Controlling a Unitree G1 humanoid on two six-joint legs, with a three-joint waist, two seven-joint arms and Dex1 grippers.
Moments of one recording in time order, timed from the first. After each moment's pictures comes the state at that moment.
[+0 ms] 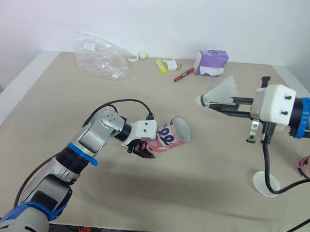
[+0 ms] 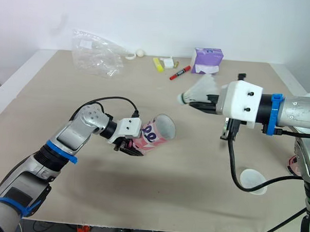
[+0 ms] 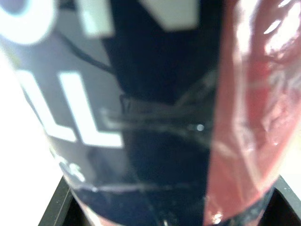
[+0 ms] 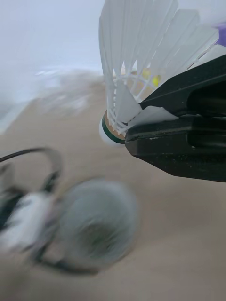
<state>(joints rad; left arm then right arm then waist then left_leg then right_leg) -0.78 0.45 -0.46 0.12 0.05 0.39 -1.34 -0.52 -1.09 -0.16 -0.49 0.44 0.29 1.12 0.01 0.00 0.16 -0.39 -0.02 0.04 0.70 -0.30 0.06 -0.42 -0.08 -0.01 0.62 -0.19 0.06</state>
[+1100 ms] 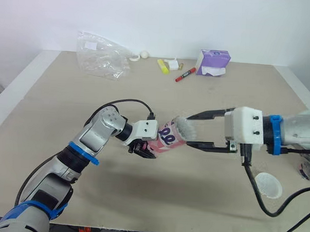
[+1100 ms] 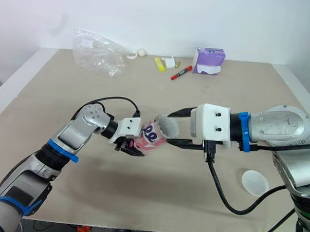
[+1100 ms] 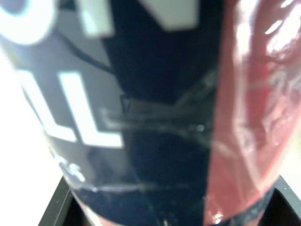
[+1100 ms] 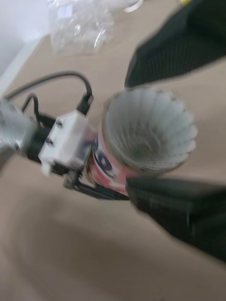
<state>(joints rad) -0.79 0.45 -0.47 0.14 0.04 0.38 -1.34 -0.52 -1.06 -0.09 -0.58 0.55 0.49 1.09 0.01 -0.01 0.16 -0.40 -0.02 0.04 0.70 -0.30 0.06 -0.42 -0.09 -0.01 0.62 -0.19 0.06</state>
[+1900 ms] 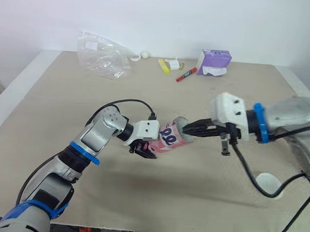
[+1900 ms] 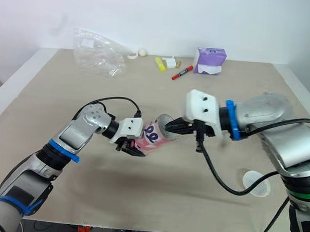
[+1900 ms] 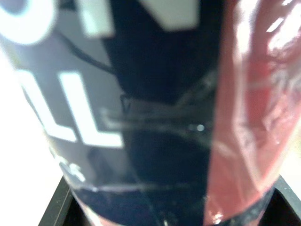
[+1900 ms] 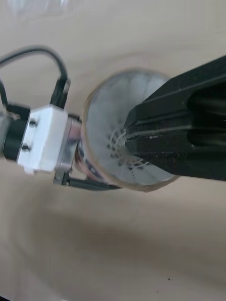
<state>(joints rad) -0.79 0.44 -0.47 0.14 0.04 0.37 -1.34 -0.76 -1.00 0.24 -0.42 0.43 0.60 1.17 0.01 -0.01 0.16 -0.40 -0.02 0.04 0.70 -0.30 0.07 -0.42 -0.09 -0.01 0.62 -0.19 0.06</state>
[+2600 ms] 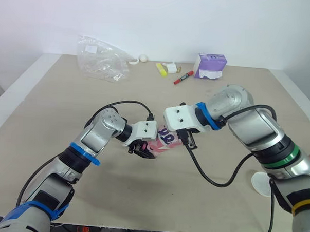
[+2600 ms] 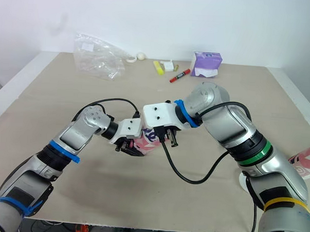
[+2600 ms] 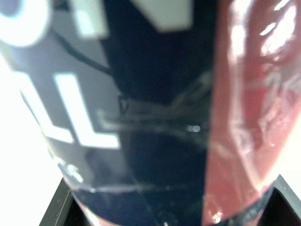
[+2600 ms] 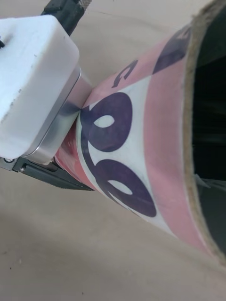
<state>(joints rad) -0.78 0.42 -0.47 0.17 0.05 0.37 -1.33 -1.01 -0.76 0.57 -0.16 0.01 0.50 1.42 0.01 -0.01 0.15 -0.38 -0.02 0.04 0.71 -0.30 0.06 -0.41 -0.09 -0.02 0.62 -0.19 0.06</state>
